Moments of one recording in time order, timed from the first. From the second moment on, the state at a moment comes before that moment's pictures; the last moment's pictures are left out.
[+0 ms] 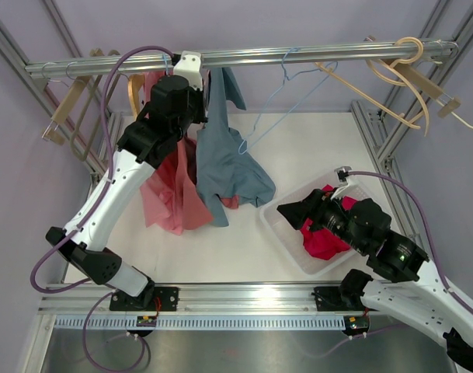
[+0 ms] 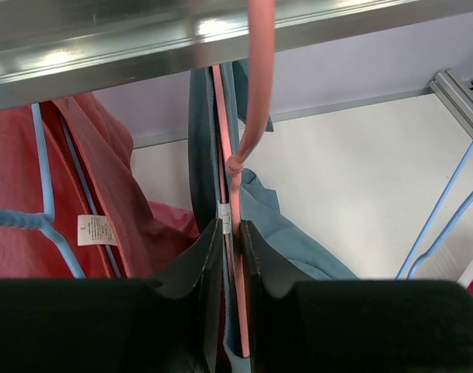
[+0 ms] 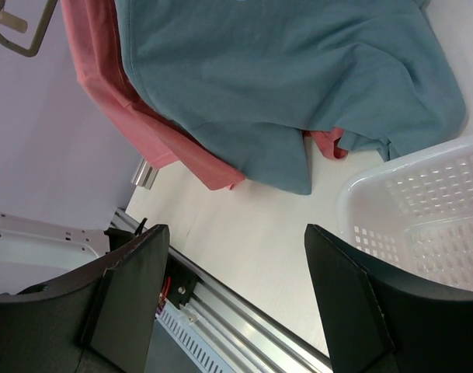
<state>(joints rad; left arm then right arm) -0.57 1.51 1.84 -0.58 -0.33 -0.12 0.86 0.57 0.81 -0.44 0.13 0.74</state>
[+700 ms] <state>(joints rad) -0.57 1.53 1.85 -0.59 -0.33 -0.12 0.86 0.55 0.81 -0.43 0.12 0.73</state>
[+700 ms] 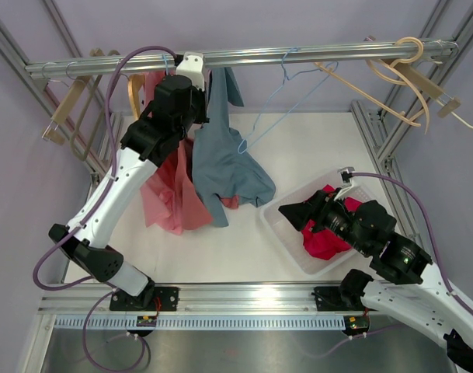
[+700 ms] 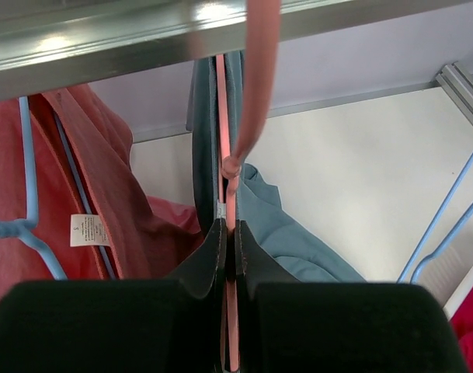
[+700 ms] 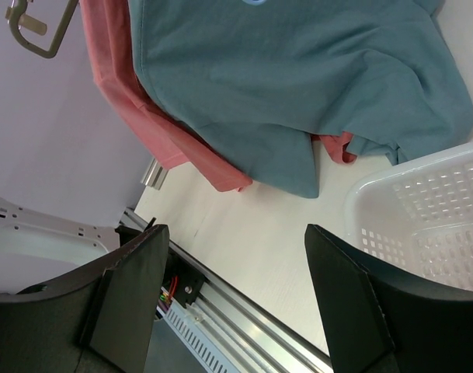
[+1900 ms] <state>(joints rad) -0.61 0.84 1.30 -0.48 -0.15 -0.46 1.43 1.24 1.10 -0.15 0.25 0.46</state>
